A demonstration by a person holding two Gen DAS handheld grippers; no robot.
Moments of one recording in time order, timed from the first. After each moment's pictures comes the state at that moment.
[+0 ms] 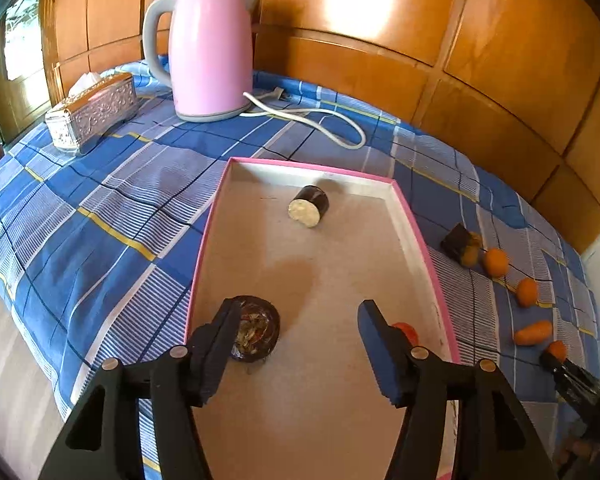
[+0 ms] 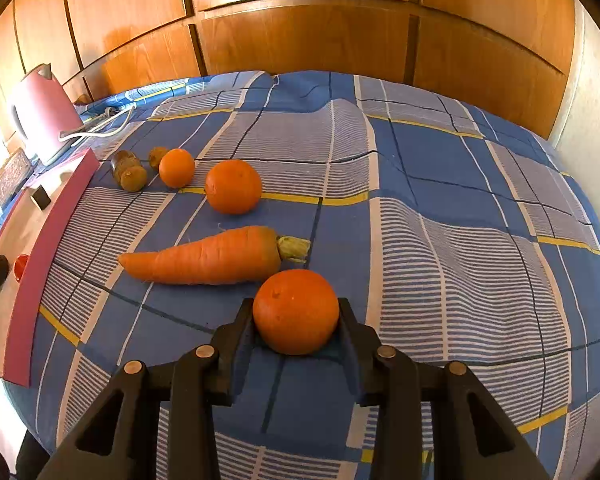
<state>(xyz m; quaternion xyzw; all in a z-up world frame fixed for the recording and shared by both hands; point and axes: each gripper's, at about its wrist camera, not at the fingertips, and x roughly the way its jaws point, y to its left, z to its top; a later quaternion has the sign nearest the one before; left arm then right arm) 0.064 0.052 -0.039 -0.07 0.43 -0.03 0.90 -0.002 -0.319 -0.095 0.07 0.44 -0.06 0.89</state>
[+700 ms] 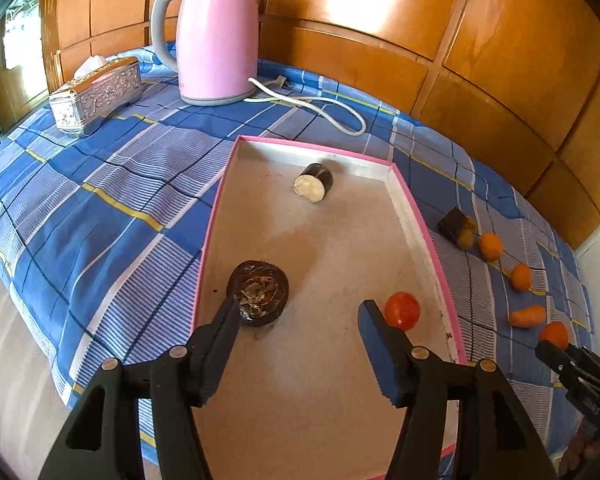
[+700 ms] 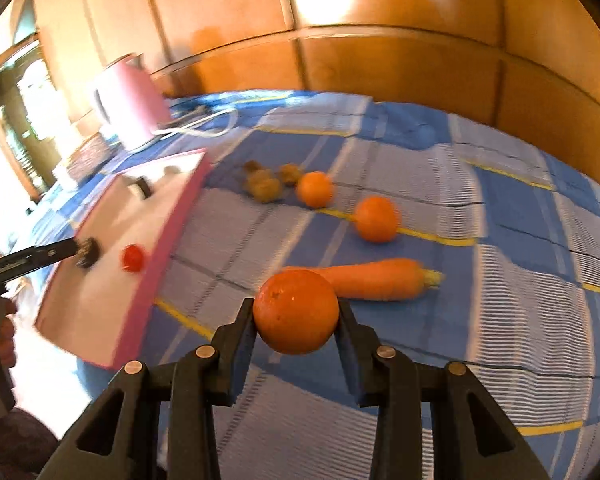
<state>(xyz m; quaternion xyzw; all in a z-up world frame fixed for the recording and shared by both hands) 0.045 0.062 -0.047 -0.08 0.44 -0.03 0.89 -0.007 -0.234 -0.053 0.05 0.43 0.09 0.90</state>
